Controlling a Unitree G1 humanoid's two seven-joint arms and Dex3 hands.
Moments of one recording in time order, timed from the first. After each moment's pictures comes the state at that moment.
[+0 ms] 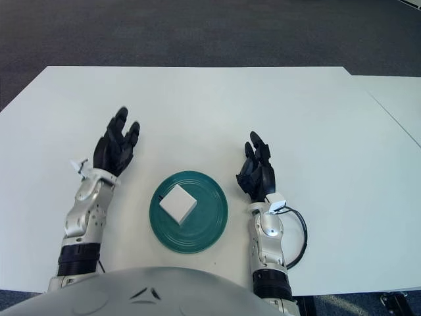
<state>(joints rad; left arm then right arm) 0.09 -0.08 0.09 0.08 -0.24 -0.10 -0.25 0.15 0.06 -0.10 0.23 0.11 -0.44 0.11</state>
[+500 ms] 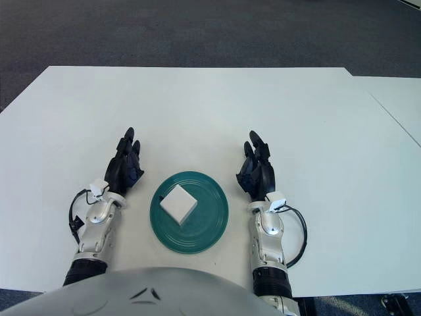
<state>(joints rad) 0.11 -0.11 0.00 0.17 -0.05 -0.31 -0.13 0.14 0.06 -0.11 0.24 0.12 -0.41 0.14</state>
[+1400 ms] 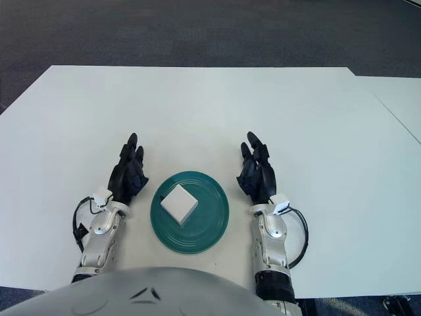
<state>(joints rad) 0.23 -0.12 -0.08 0.06 -0.07 -0.31 -0.09 0.18 0.05 -0.11 0.19 0.17 -0.39 0.19</state>
